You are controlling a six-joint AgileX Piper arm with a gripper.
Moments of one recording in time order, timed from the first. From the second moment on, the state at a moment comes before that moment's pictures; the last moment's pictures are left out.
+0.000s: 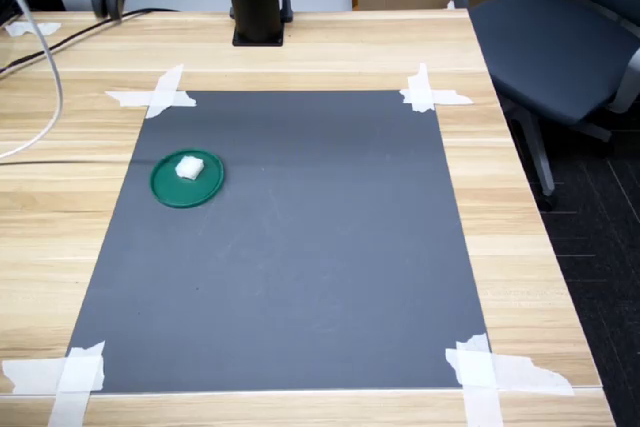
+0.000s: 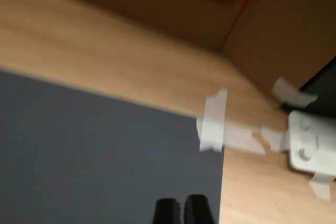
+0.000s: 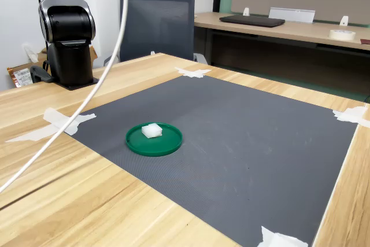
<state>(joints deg) -15.8 60.6 -57.3 36.9 30.1 -57.1</state>
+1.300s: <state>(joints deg) -5.4 1.2 0.0 43.8 9.2 -54.8</state>
